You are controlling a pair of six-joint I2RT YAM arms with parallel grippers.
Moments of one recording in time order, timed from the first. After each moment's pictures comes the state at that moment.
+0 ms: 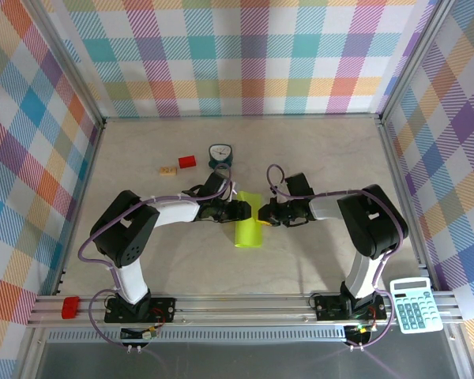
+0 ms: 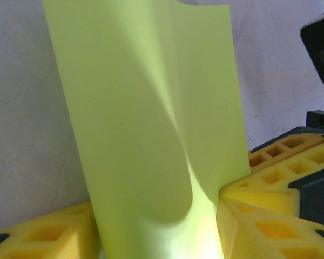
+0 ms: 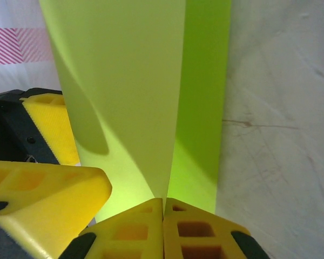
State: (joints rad) left arm -0.64 1.80 0.95 -0.08 0.37 -0.66; right arm 0.45 1.80 0.78 0.04 -0.77 0.67
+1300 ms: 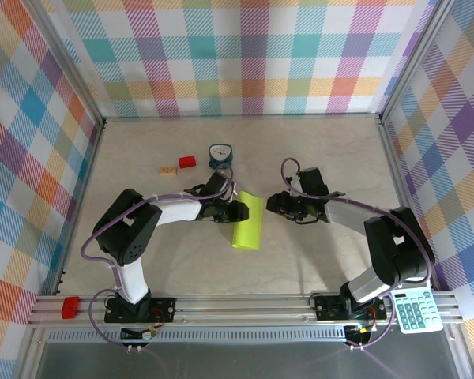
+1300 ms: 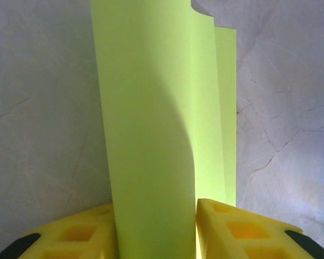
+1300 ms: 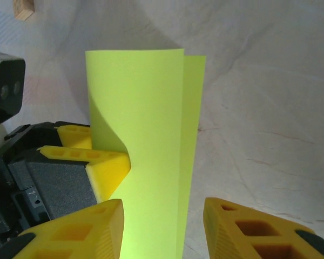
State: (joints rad) left arm -0.64 1.83 0.98 -0.14 0.33 -0.64; right arm 0.40 1.54 0.75 -0.12 -0.55 0.63
